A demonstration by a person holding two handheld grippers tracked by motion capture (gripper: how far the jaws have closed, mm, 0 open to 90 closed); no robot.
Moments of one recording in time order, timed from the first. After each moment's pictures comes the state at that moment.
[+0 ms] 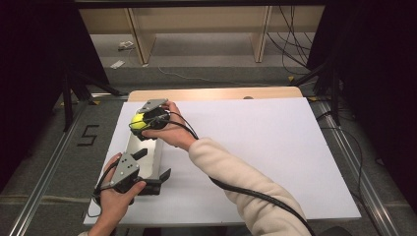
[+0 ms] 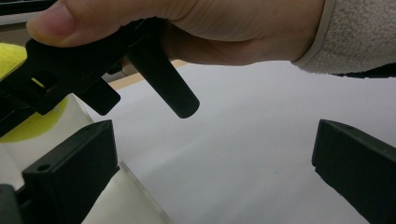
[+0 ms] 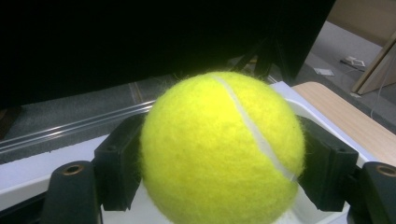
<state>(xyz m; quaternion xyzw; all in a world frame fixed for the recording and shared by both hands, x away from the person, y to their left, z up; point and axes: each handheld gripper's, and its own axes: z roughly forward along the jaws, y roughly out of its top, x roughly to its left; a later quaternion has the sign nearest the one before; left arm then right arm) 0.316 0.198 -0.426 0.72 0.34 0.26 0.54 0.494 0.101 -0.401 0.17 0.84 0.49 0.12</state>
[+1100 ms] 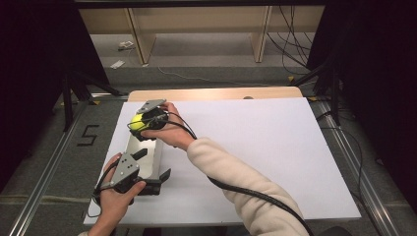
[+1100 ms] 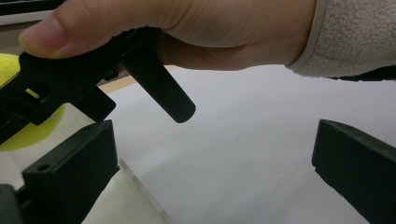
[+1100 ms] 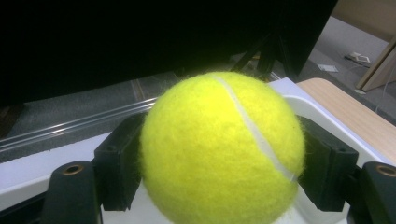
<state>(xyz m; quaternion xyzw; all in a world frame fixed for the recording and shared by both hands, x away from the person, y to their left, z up) 0.316 0.198 -0.426 0.72 0.34 0.27 0.54 0.497 0.106 -0.406 0.17 0.85 0.49 0.12</state>
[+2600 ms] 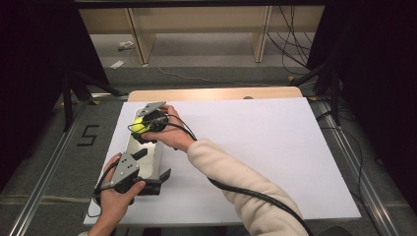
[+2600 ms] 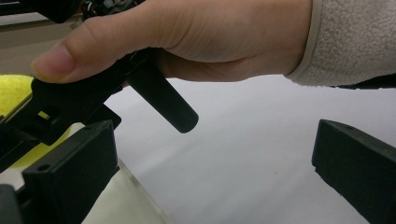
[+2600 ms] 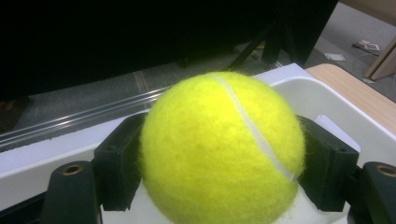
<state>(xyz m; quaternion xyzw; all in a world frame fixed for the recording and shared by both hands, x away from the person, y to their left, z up) 0.316 0.198 -0.426 0.72 0.34 0.26 0.54 0.497 0.106 -0.415 0.18 0.86 0.48 0.10</state>
